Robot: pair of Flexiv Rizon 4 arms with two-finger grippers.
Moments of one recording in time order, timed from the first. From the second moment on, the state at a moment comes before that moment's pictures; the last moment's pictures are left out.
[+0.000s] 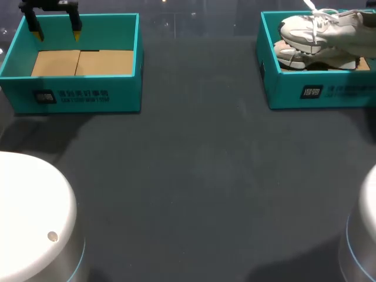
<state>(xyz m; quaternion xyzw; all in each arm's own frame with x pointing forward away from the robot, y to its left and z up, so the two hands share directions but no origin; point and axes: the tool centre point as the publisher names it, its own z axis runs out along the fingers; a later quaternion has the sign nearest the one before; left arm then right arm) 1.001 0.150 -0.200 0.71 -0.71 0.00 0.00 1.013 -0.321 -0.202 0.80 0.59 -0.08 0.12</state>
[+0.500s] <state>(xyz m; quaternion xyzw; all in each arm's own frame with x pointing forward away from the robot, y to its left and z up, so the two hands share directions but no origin) 1.001 0.150 -0.200 0.71 -0.71 0.00 0.00 0.971 -0.269 -0.140 0.80 0.58 -0.09 0.14</state>
